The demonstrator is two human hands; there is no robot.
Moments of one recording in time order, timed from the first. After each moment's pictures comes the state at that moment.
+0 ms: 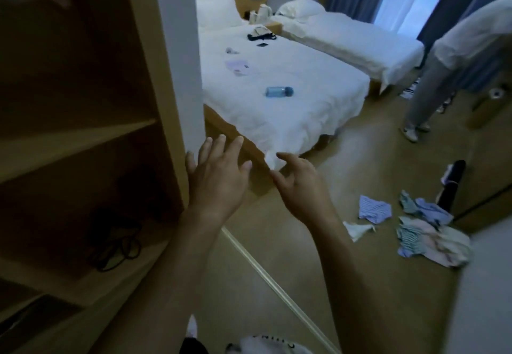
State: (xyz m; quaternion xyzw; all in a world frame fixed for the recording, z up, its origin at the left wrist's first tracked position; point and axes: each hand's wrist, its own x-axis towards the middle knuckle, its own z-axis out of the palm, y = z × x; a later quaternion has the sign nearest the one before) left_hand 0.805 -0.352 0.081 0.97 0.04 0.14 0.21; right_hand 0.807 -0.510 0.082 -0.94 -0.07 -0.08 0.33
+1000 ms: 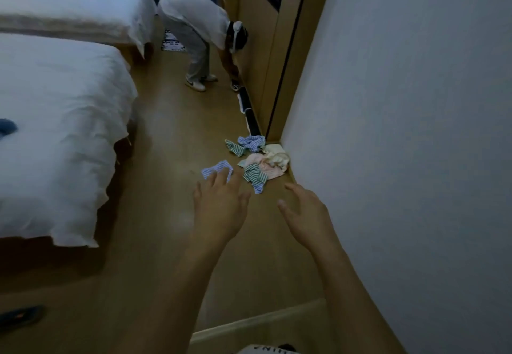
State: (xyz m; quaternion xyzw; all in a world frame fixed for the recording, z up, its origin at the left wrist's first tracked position) left_hand 0.974 -0.739 0.022 0.87 -0.44 -0.05 0.19; right_hand 0.825 -0.831 0.031 -0.84 0.44 -0.17 0.27
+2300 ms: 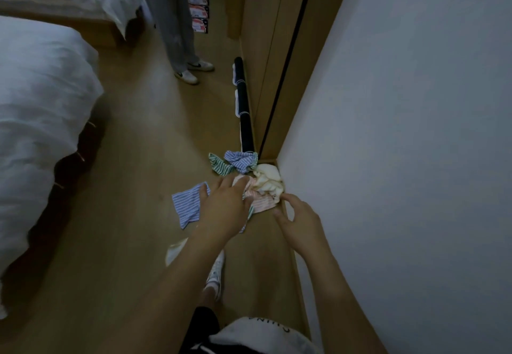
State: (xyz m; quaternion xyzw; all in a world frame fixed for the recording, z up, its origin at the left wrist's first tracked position) left_hand 1.110 -1.198 -0.062 0.88 -0.43 -0.13 0.16; right_hand 0.962 -1.286 -0.050 -0.81 0.45 -0.06 0.36
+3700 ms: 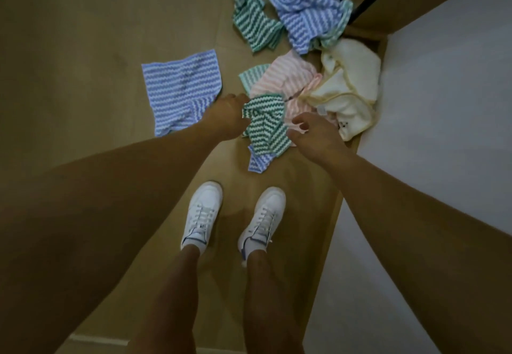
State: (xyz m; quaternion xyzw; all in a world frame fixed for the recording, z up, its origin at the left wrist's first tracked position) left_hand 1.372 -1.459 -0.645 0.85 -0.31 -0.43 0.10; right_hand 1.235 -1.607 -0.584 -0.81 0.36 0.29 0.36
